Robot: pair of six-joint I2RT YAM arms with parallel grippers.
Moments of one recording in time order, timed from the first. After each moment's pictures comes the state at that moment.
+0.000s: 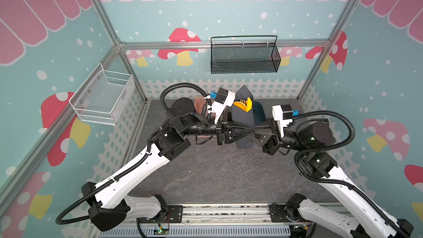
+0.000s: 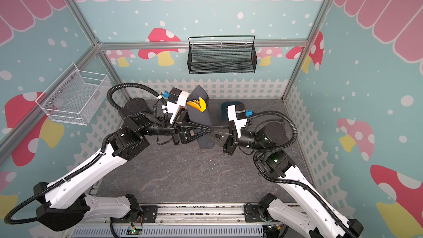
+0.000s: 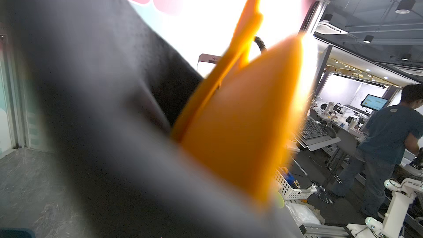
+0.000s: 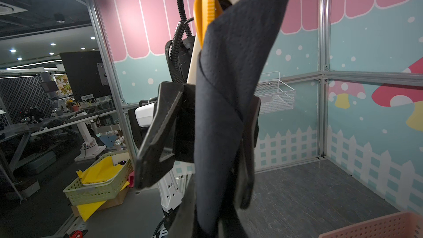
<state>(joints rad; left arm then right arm) -0.85 1.28 1.49 -0.03 0.80 -0.41 0.64 0.90 1.05 0.21 -0.81 0.40</state>
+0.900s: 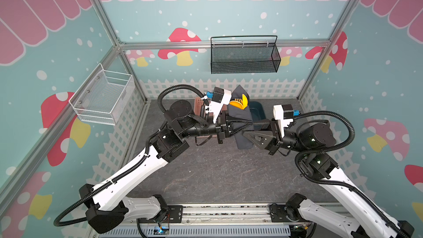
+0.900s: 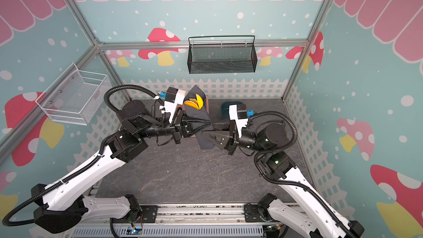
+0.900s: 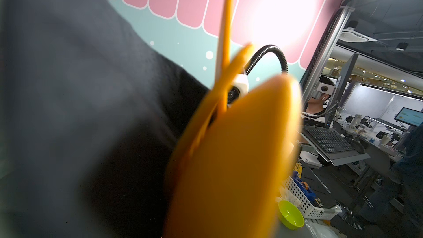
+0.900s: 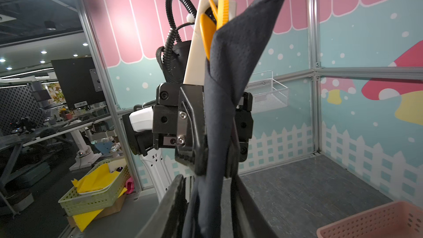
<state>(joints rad) -0.85 1.25 1.45 -0.01 0.68 -0.40 0.64 0.88 1.03 0.20 -0.75 0.42</state>
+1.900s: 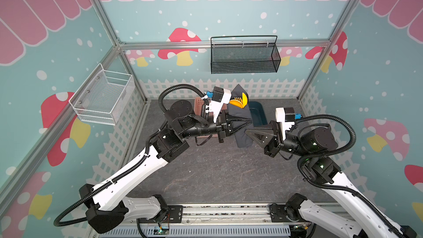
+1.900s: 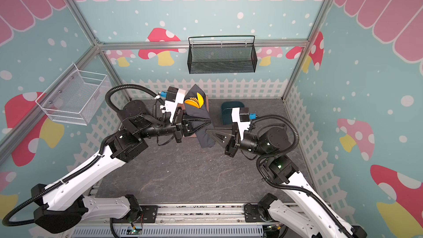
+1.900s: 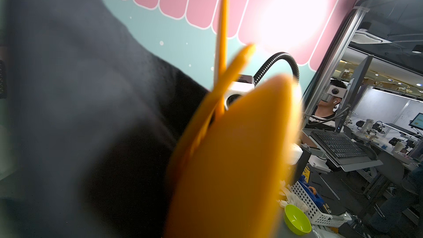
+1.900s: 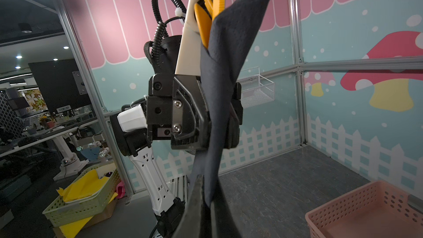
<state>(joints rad) -0.85 1.25 1.45 -0.03 0.65 -0.39 0.64 0.83 1.00 0.15 -0.69 0.40</state>
